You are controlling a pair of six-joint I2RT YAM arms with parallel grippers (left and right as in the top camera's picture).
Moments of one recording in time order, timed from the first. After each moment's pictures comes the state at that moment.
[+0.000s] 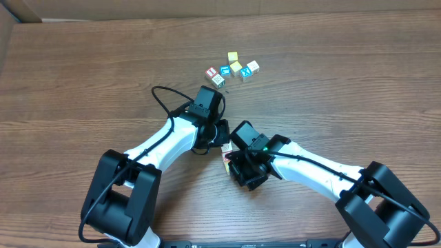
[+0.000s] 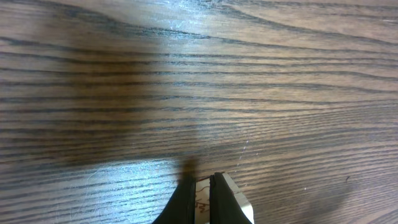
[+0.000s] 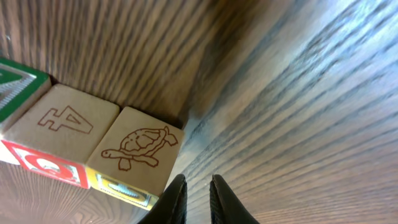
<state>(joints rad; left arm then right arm) -0.43 1.78 1.03 -0.52 0.21 -0.52 0.80 1.74 0.96 -0.52 -0.35 1.79</state>
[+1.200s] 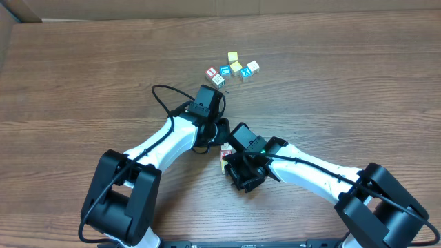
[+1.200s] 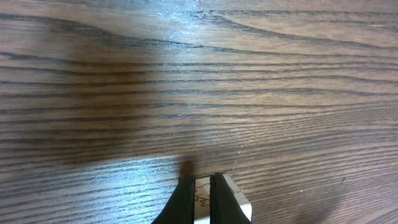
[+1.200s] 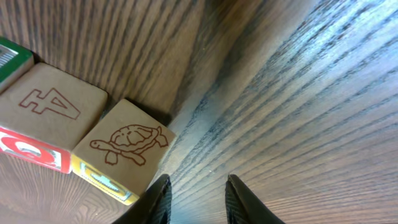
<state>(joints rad) -0.43 1.78 1.03 -0.51 0.21 -0.51 0.82 1.74 0.96 -0.50 -0.37 1.85</state>
